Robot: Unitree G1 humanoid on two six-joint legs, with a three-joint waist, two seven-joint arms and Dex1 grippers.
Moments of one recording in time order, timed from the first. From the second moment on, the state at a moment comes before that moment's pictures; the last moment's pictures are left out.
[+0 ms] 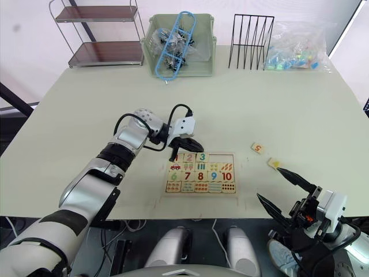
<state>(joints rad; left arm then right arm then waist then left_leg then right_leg) -0.97 0.39 -0.40 0.78 0.05 -0.03 -1.40 0.47 -0.45 -0.28 -0.35 0.60 -0.22 1.04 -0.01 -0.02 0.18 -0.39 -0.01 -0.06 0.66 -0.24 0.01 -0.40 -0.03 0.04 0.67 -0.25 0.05</state>
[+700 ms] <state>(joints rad) -0.97 0.39 -0.40 0.77 0.06 -0.06 -1.43 0.48 -0.45 -0.28 -0.36 0.60 -0.22 1.03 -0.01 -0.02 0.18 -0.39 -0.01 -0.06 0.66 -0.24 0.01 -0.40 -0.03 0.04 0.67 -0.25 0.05</state>
